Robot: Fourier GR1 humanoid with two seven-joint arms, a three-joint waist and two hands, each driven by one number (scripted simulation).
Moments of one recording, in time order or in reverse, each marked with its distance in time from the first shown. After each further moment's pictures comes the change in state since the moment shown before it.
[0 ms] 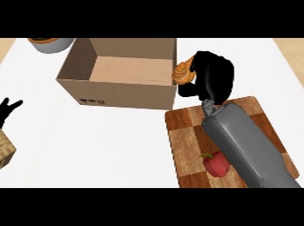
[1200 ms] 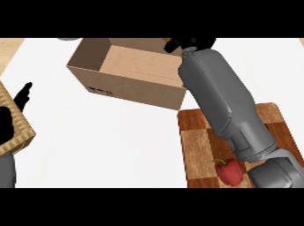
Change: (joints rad) left arm -0.119 -0.048 -0.014 0.080 -0.076 0.015 -0.065; right arm -0.504 0.144 -0.390 0.640 -0.050 -0.208 -0.014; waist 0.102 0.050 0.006
